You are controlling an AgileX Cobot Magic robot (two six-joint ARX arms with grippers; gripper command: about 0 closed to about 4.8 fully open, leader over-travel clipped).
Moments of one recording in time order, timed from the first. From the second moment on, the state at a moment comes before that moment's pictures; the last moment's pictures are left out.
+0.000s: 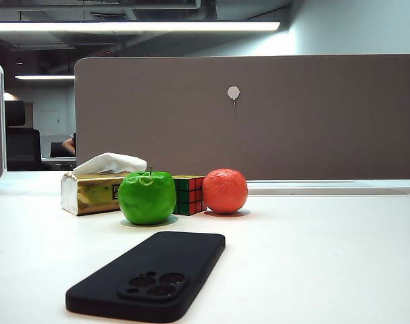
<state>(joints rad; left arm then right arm) -0.27 0.00 0.01 -0.06 0.13 -0.07 0.29 0.03 0.01 0.14 0.03 -0.08</state>
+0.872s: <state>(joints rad) 0.12 0.00 0.01 0.04 0.21 -0.08 0.03 0.03 0.01 0.22 -0.16 -0.03</state>
